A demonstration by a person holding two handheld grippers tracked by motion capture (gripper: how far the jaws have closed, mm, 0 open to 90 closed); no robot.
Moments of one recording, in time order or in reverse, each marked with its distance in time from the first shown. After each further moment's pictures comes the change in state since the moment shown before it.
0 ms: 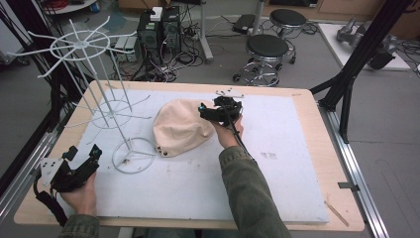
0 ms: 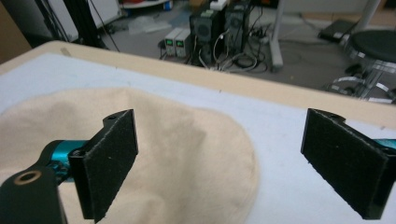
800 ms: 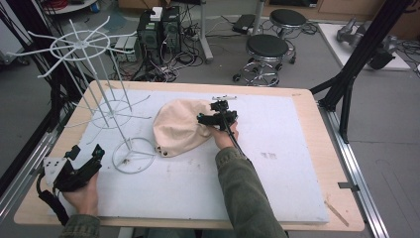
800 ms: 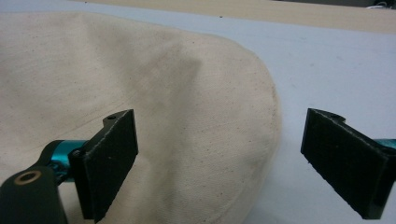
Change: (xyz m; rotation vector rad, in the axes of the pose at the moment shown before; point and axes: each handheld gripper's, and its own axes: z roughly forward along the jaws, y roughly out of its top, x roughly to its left) left arm -0.005 -0.001 0.002 0.002 -0.014 0.018; right arm -0.005 -0.027 0.040 0.215 -0.006 0.066
